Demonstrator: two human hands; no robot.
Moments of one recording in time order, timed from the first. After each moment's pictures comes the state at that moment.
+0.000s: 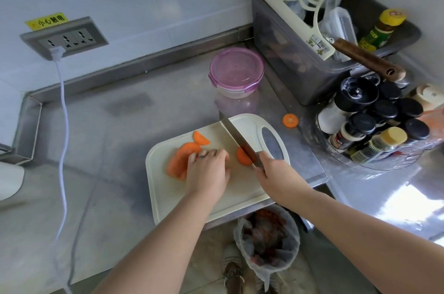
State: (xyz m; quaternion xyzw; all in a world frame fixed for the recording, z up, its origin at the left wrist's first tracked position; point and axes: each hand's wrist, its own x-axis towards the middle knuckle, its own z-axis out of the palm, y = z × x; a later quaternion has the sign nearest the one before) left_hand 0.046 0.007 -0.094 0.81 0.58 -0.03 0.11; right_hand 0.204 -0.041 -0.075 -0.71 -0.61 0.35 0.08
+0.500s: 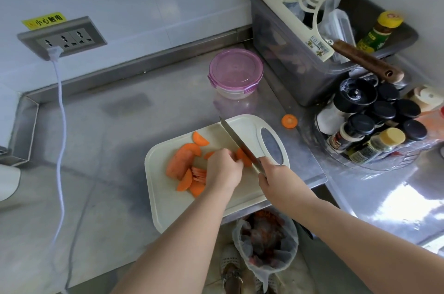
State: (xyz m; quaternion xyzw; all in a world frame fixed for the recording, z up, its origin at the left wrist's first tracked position) left_hand 0.082 0.011 -0.084 0.61 0.68 0.09 0.39; right_hand 0.203 -0.052 -0.078 -0.72 -0.61 0.32 0.06
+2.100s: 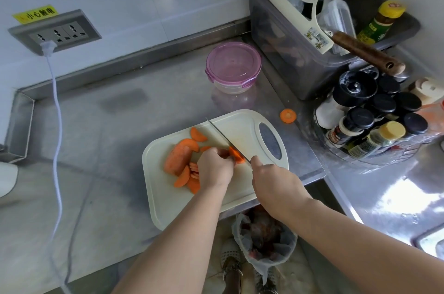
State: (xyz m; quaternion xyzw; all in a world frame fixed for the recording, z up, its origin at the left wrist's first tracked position) left_hand 0.074 0.011 -0.112 0.47 0.71 0.20 0.48; right_hand 0.187 -0.058 -0.066 -0.71 -0.66 0.24 -0.07
